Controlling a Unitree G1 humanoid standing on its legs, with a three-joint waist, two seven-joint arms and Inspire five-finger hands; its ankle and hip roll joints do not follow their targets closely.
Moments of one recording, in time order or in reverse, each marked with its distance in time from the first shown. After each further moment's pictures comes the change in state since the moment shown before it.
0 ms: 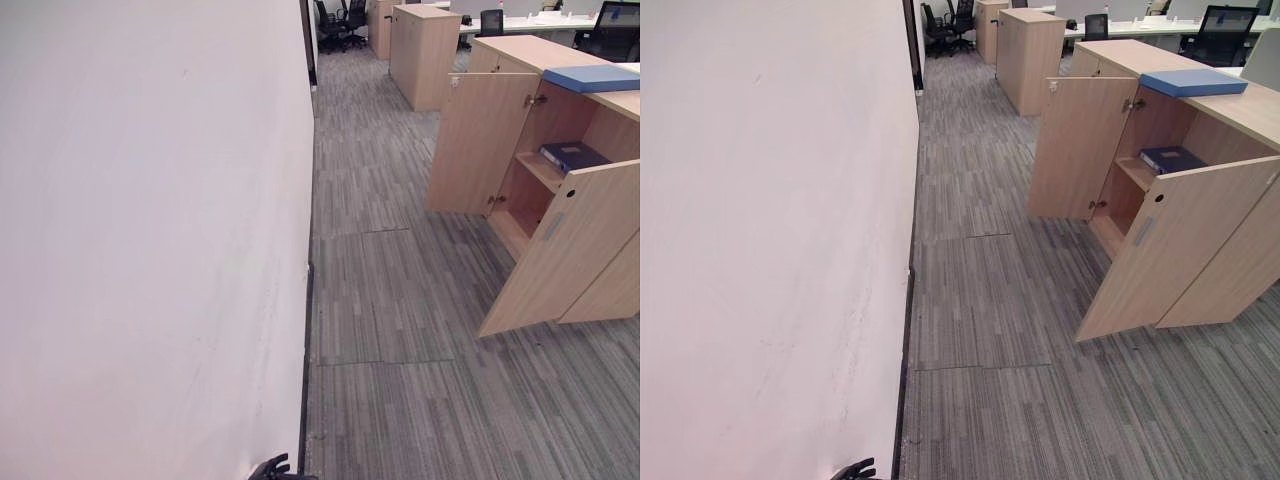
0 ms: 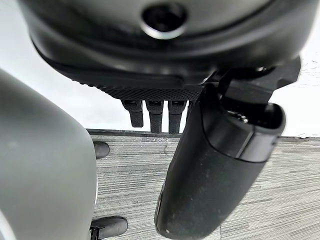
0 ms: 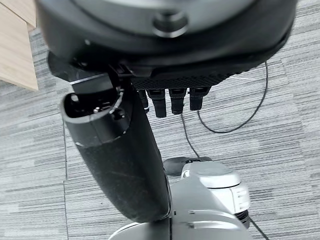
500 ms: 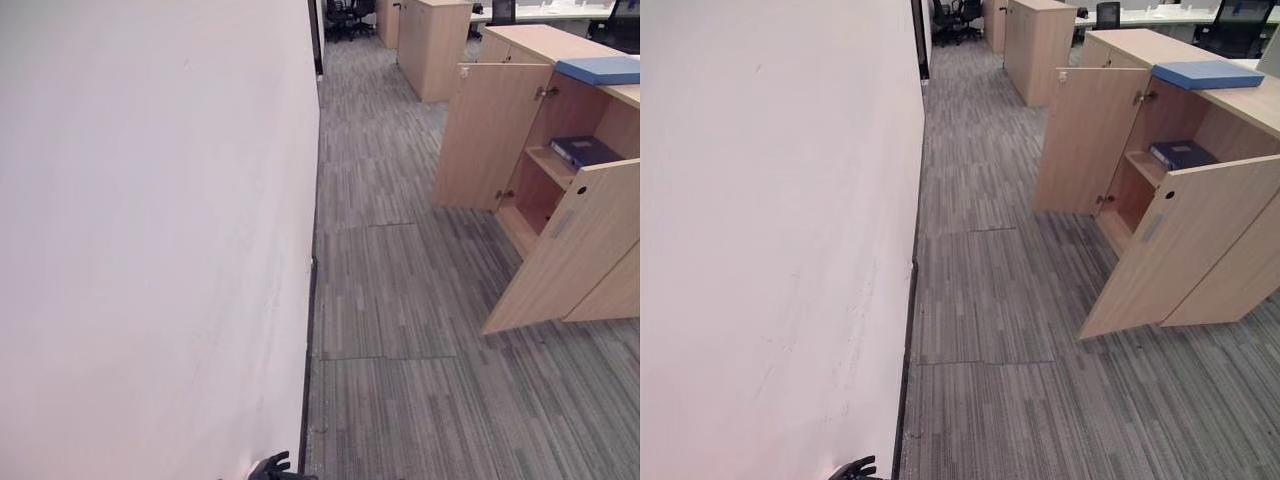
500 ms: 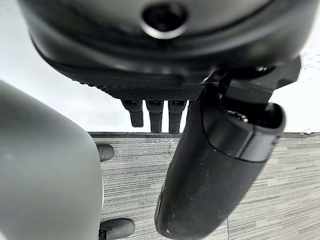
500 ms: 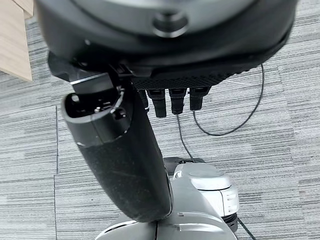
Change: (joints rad) left arm -0.011 0.008 -0.003 0.001 0.038 0.000 -0.002; right arm -0.007 -0.012 0.034 0.001 -0.001 0.008 0.015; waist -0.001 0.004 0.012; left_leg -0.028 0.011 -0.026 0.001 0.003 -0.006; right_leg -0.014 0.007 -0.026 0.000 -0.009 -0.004
